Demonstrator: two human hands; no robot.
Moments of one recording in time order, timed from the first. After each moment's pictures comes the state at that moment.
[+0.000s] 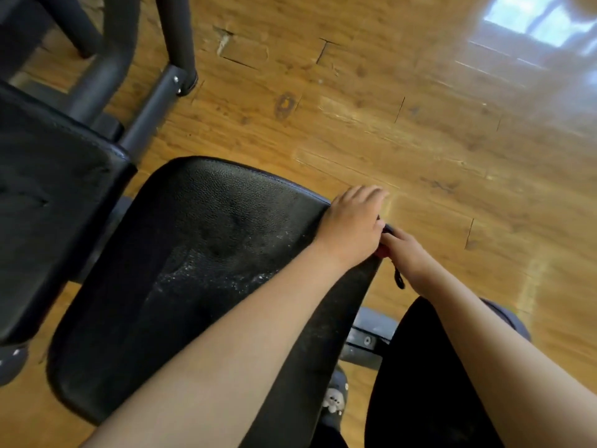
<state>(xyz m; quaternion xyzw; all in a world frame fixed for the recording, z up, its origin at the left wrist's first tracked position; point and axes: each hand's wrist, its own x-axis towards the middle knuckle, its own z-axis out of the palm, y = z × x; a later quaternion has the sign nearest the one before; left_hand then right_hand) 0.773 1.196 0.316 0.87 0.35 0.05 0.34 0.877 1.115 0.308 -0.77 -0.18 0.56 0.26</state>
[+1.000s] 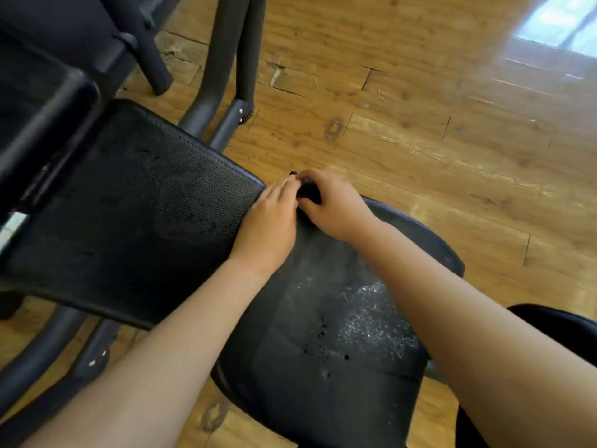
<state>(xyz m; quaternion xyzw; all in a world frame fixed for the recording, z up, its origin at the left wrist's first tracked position) 0.544 1.289 0.402 0.86 0.45 0.07 0.20 0.685 1.273 0.397 -0.68 -0.60 0.35 0.23</state>
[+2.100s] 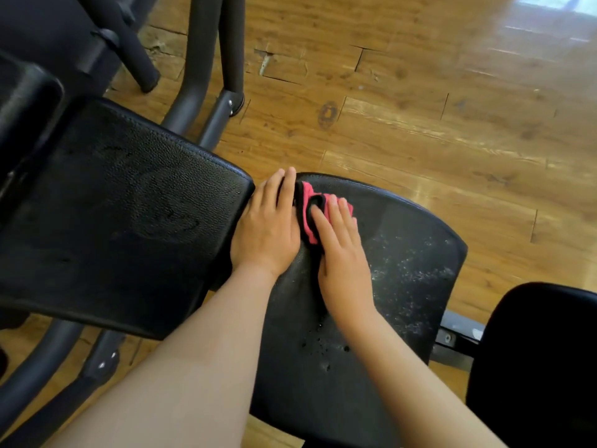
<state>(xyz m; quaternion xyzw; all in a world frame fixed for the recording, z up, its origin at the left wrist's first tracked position) 0.550 1.273 0.370 0.87 0.48 0.05 0.09 0.641 1.176 0.339 -0.75 -0.52 0.18 0.36</state>
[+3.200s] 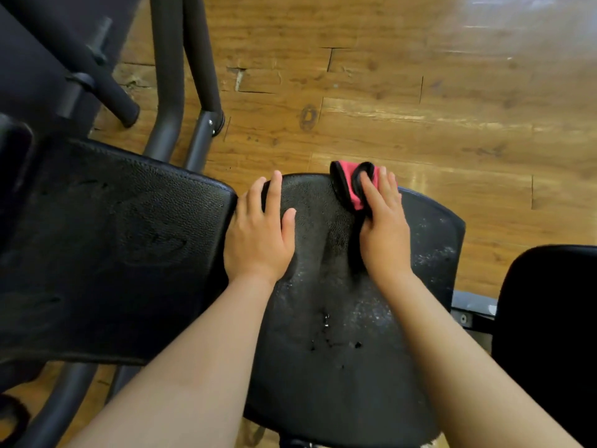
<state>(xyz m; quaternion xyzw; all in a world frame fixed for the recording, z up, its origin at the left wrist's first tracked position) 0.551 1.274 0.365 0.88 0.46 0.05 0.05 0.700 1.181 0.325 -0.83 -0.35 0.18 0.39</state>
